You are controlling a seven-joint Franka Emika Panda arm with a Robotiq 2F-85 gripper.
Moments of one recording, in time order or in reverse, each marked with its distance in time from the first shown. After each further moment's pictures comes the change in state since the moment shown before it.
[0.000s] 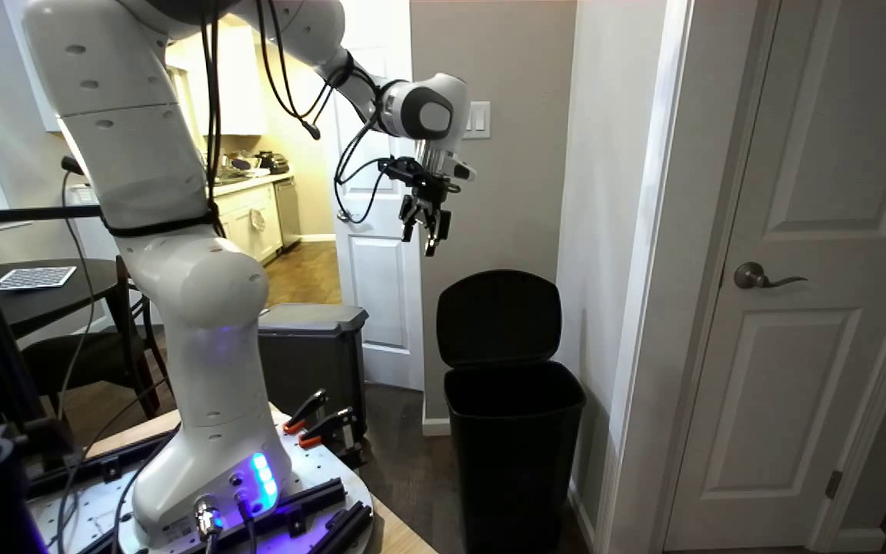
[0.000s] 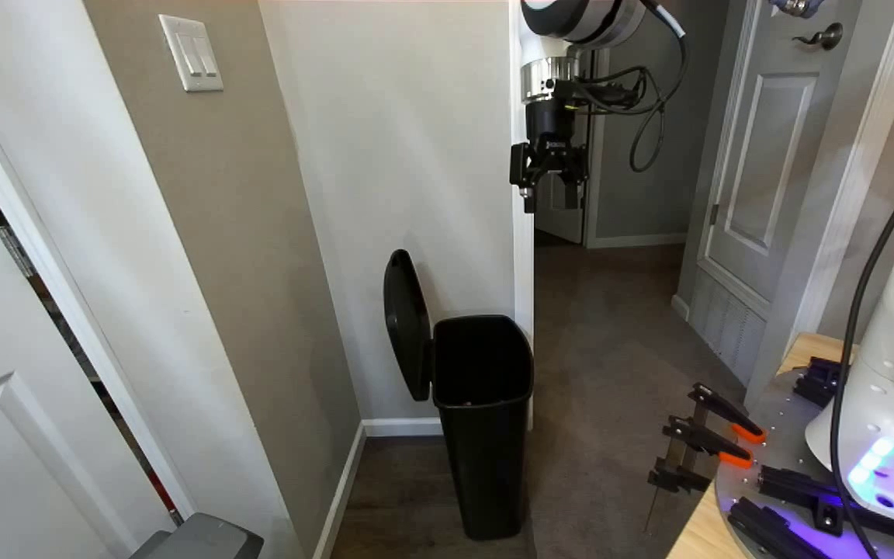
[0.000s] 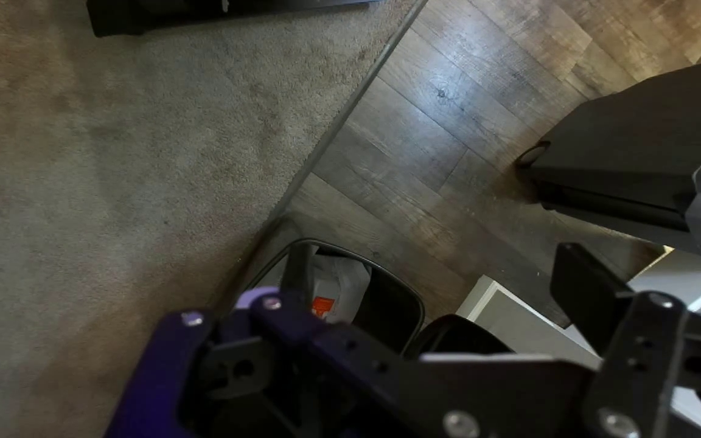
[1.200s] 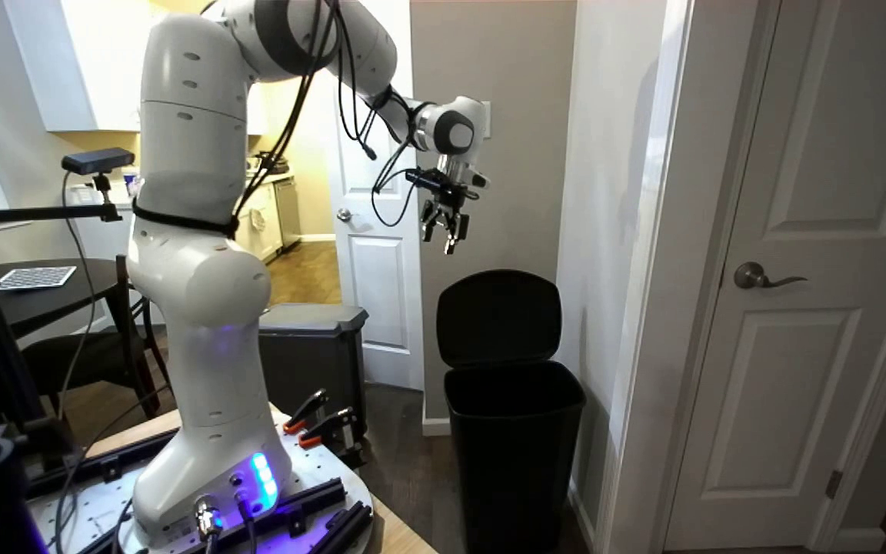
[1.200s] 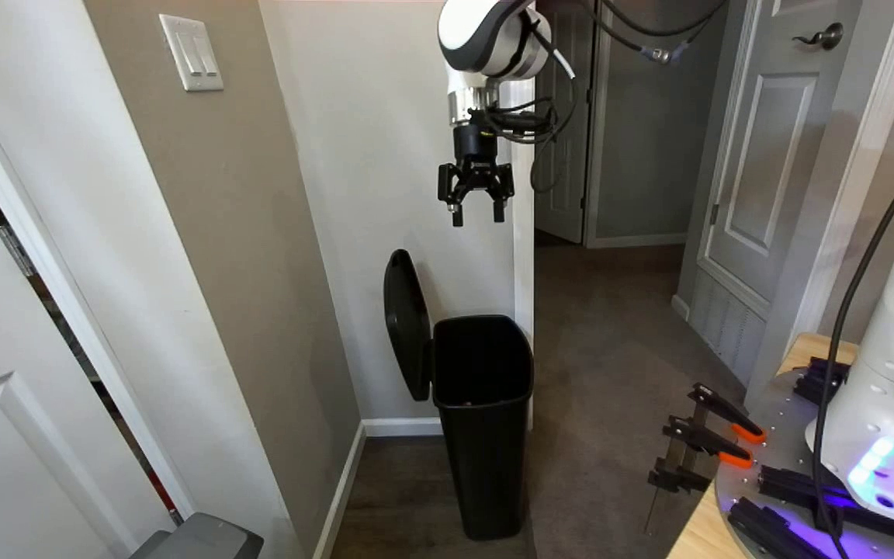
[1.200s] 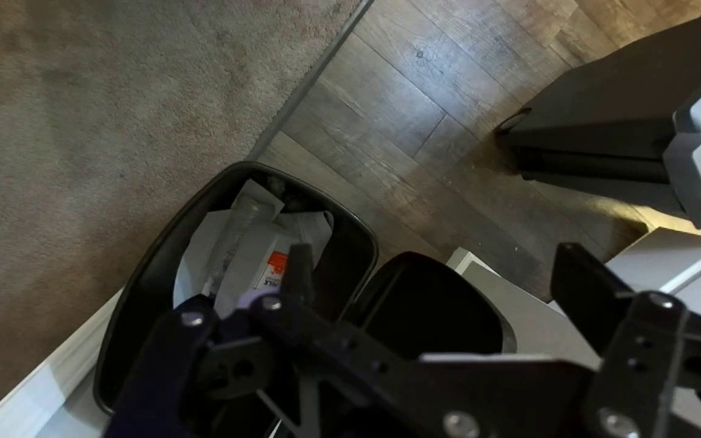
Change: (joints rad) arm 0.038 0.394 0.042 0.408 0.000 0.001 0.050
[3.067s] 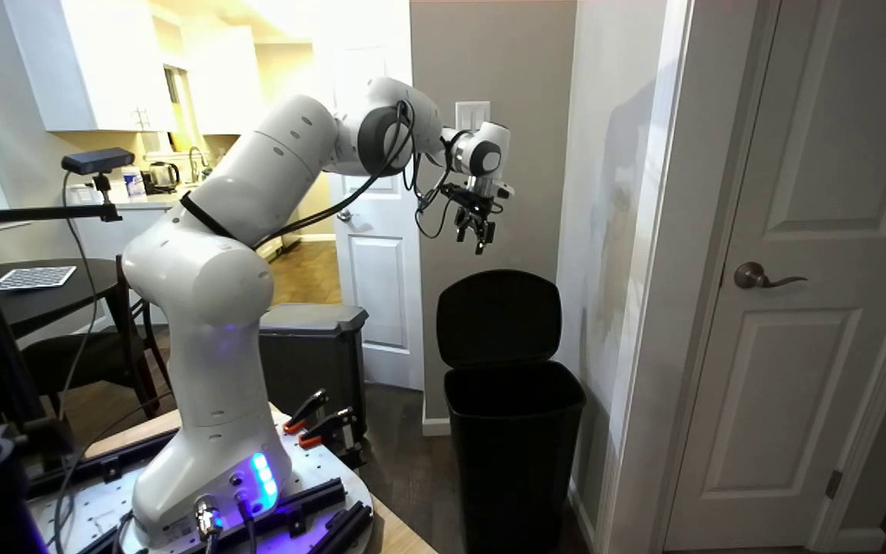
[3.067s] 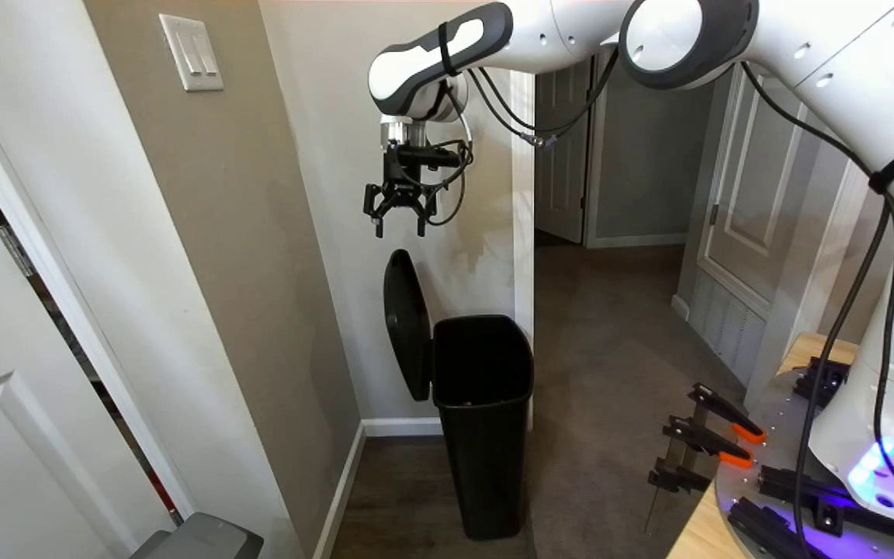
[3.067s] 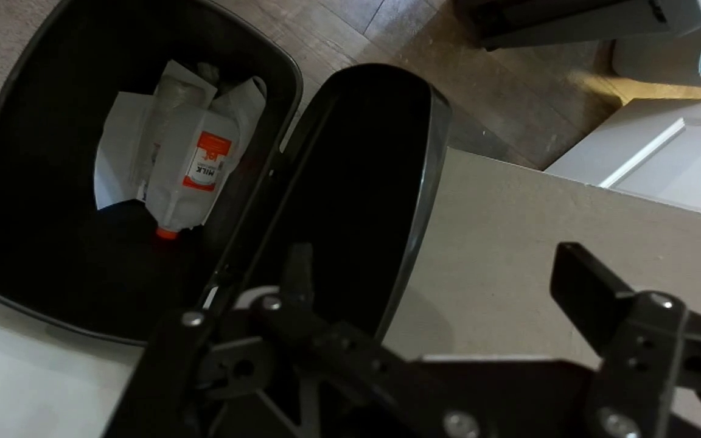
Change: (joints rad) arm 0.049 0.584 -0.005 0.786 0.000 -0.058 0.138
